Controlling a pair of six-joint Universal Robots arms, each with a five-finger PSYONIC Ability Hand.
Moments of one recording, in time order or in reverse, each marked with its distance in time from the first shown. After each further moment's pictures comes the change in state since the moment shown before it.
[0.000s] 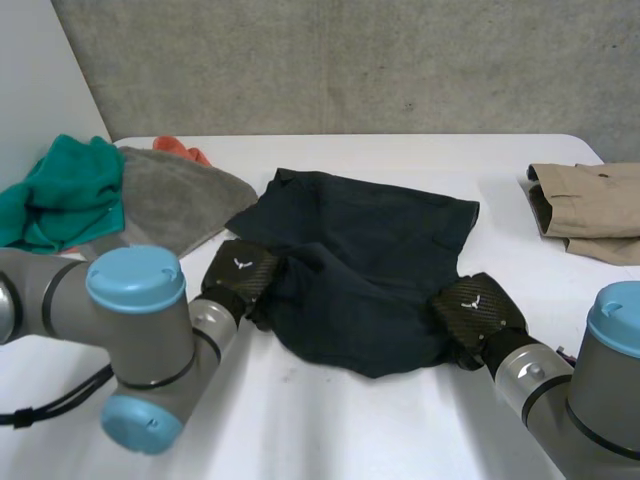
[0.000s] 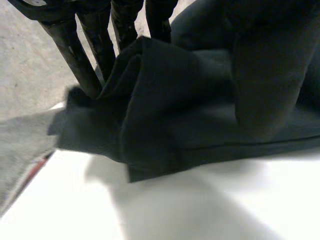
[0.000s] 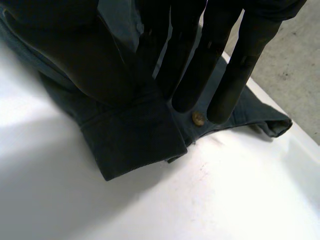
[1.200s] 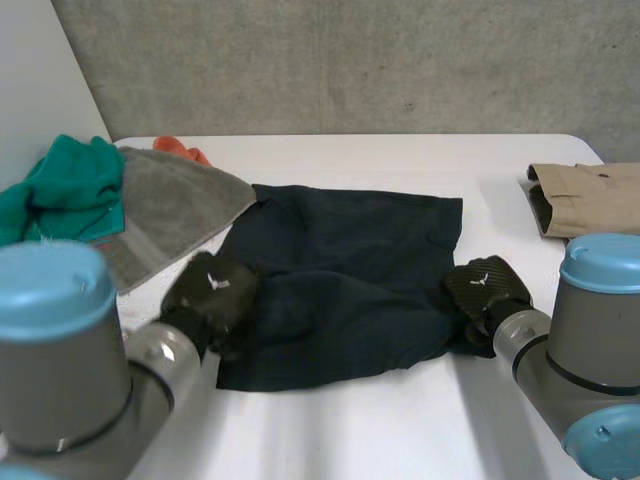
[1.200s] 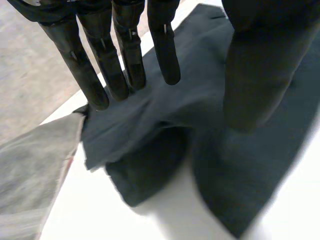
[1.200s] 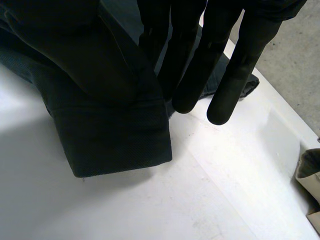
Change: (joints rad) left arm -0.052 0.369 -0.187 -0.269 -0.047 0.124; right arm 0.013 0.117 -0.219 0.162 0.140 -0.022; left_hand 0.144 0.161 0.155 0.178 0.177; right_hand 0.000 0.000 0.000 0.001 0.020
